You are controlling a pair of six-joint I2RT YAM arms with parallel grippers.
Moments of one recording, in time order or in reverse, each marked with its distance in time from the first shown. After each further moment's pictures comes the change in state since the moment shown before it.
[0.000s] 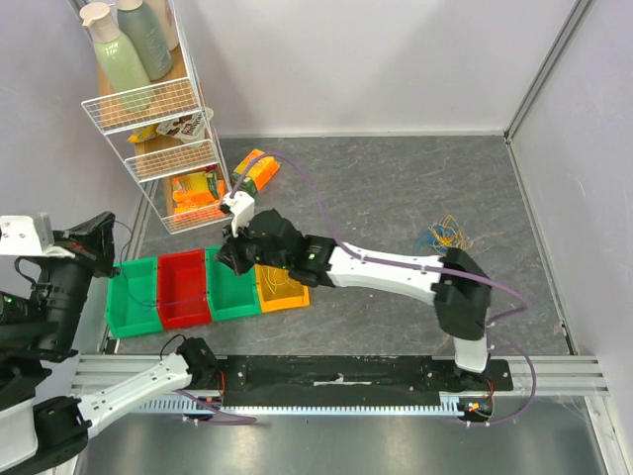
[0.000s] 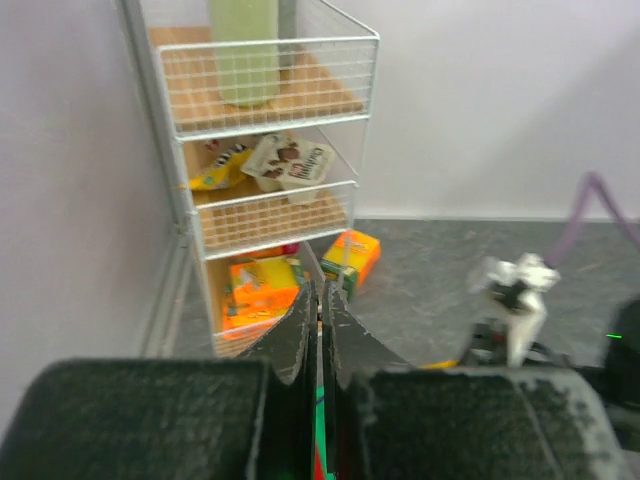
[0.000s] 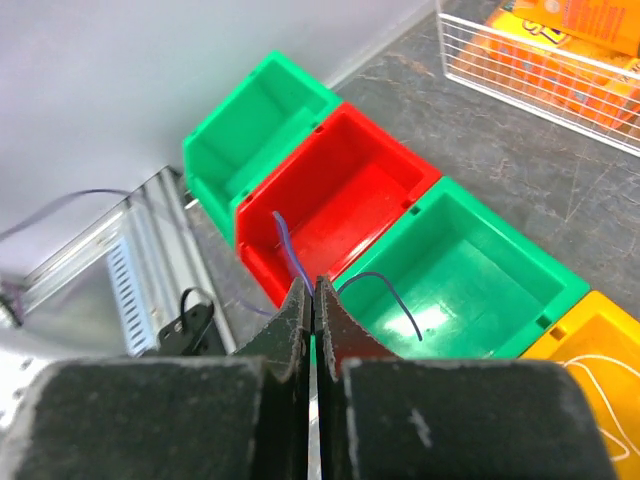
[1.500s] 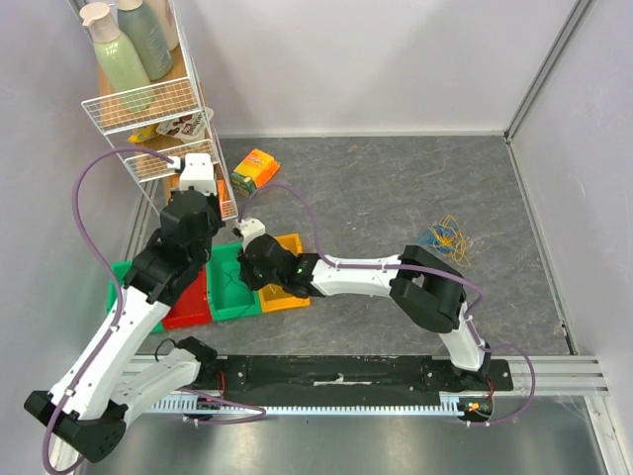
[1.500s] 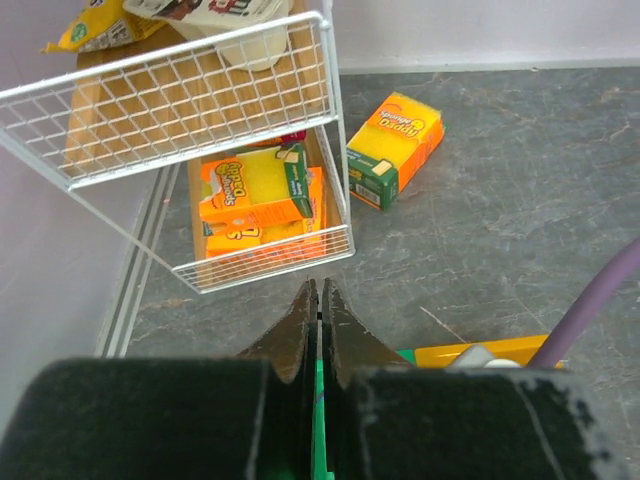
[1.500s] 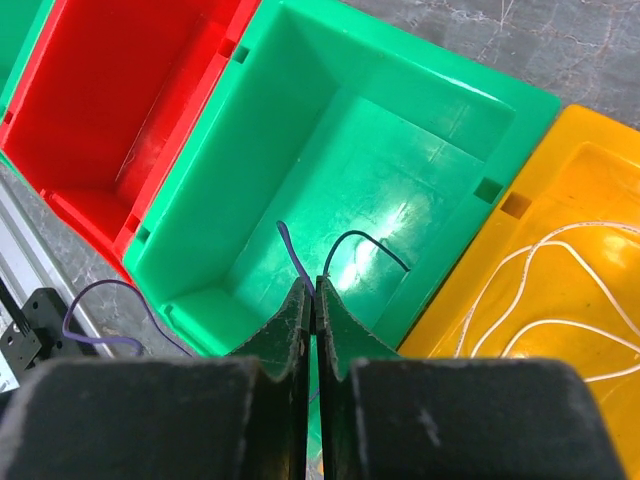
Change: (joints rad) left arm 0.378 0.323 -0.483 0.390 0.219 -0.134; right arm -0.008 0.218 -0.069 -0.004 0.173 0.121
